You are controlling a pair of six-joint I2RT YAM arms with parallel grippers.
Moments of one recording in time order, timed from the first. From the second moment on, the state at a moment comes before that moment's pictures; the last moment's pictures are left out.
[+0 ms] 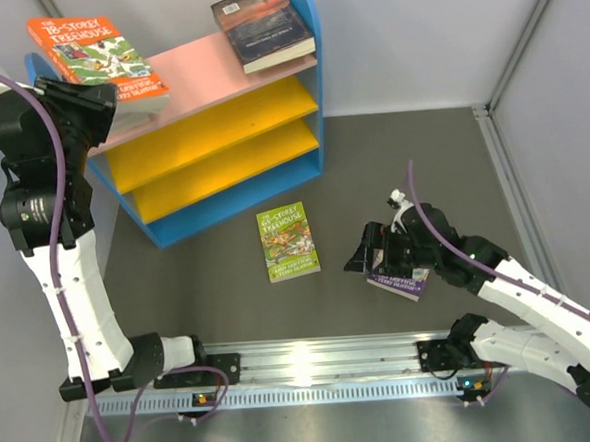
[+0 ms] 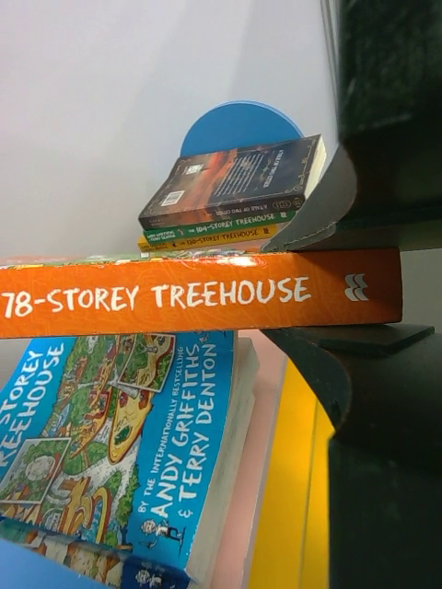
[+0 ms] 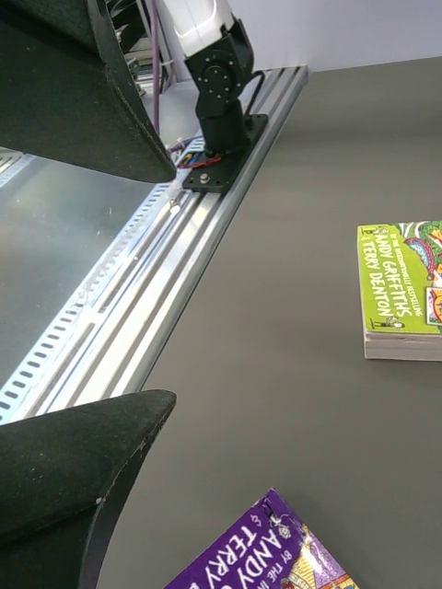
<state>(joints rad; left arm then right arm) 0.12 1.31 2.13 -0.88 -0.02 -0.92 0.73 0.87 0.77 -0.62 -0.18 0.83</state>
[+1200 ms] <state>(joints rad) 0.62 1.36 1.93 -0.80 0.62 -1.11 0.72 0.75 0.73 -0.65 -0.18 0.91</state>
